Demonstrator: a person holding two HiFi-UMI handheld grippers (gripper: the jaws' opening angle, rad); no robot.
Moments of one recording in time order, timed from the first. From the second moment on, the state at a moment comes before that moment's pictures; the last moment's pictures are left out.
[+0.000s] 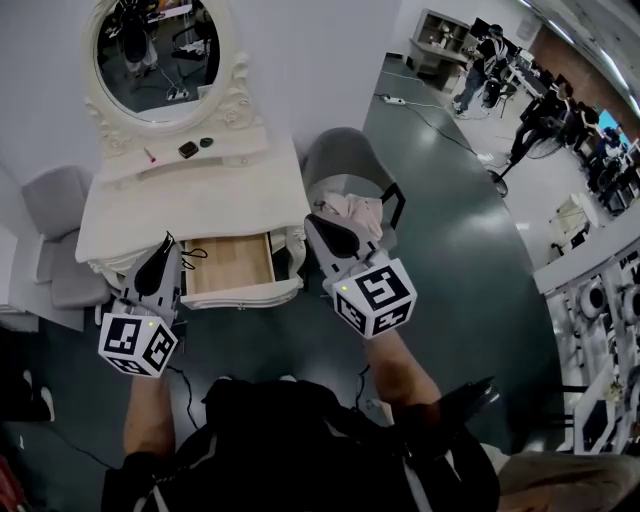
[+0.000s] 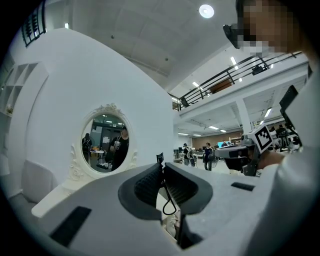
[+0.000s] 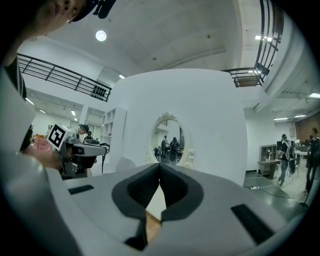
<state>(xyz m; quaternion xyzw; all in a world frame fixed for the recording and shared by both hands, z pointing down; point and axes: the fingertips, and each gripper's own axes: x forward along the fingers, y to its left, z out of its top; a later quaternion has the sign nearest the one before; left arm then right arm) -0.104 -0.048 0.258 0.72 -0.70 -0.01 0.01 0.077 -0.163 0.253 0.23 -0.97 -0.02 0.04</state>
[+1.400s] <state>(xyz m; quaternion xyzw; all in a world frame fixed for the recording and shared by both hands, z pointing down) -0.275 -0.199 0.309 0.84 -0.55 0.00 0.05 -0.084 -0.257 0.276 0.37 -0.93 -0.02 0.07</state>
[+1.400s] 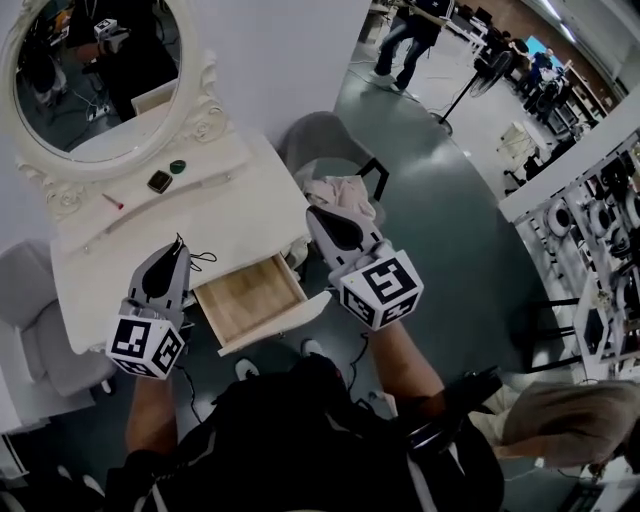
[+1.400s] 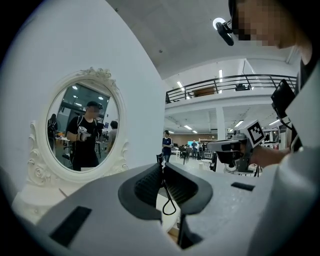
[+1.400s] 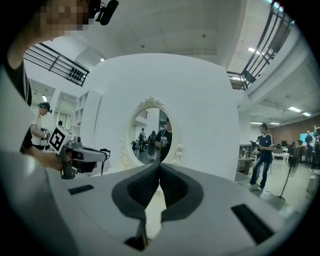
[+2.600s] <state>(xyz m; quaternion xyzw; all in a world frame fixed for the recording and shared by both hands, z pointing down) -0.227 -0.241 0.592 0.78 -0.52 0.17 0.30 -0.044 -0.320 0.393 0.35 -0.92 0.08 0.14</state>
